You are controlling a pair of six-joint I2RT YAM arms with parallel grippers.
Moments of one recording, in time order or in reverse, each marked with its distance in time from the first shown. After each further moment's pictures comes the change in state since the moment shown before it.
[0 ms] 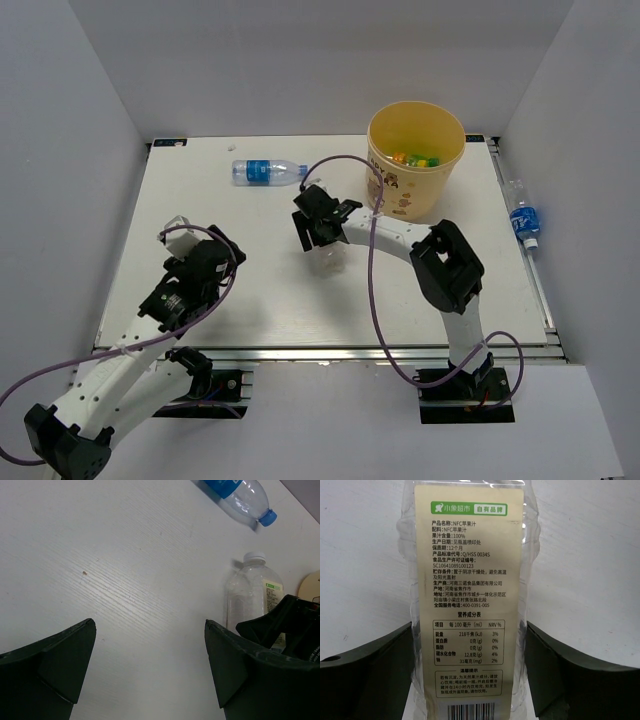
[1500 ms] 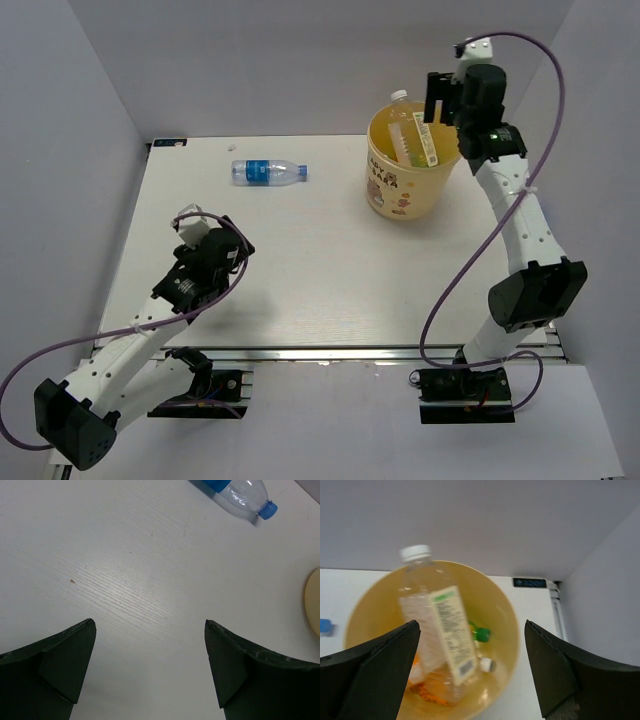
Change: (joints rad) left arm 0.000 0.128 0.039 0.069 0.013 0.051; right arm -0.598 -0.360 0.323 0.077 -0.078 -0.383
